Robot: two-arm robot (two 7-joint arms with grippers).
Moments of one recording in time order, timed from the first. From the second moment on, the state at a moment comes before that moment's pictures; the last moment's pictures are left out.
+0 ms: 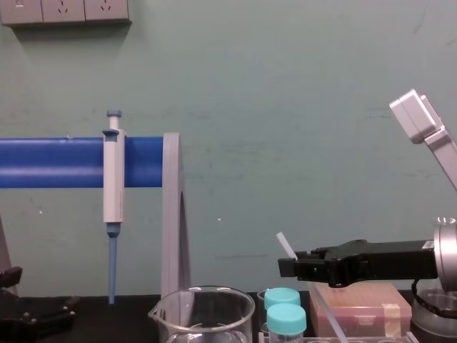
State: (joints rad) left arm -0.20 0.60 0.45 -1.41 -0.25 -0.12 0.03; right arm 0.63 0.41 -0.59 -1.10 0.52 0.12 0.72
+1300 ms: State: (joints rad) left arm -0.20 0.60 0.45 -1.41 -0.25 -0.12 0.03; right arm 0.47 0.42 -0.44 -1.22 0.59 -0.20 0.71
